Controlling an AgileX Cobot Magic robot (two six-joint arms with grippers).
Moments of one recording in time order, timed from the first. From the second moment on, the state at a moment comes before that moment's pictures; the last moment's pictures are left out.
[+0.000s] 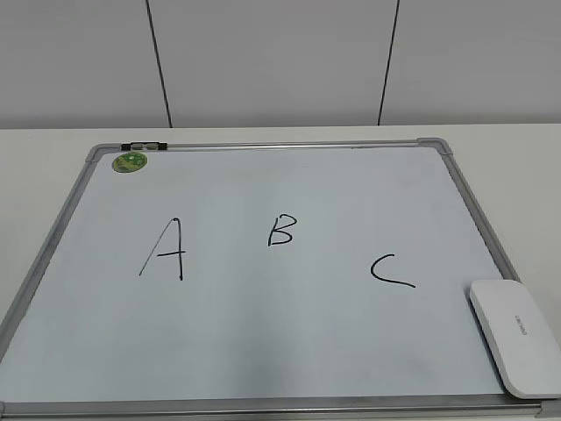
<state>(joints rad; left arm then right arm) -0.04 0.23 -0.61 0.09 1.03 -0.07 0.10 -0.02 -0.49 -0.09 1.14 0.11</state>
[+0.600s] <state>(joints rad) -0.04 1.02 -0.87 0.08 0.96 -0.10 0.10 -0.02 -0.49 -0.09 1.14 0.11</state>
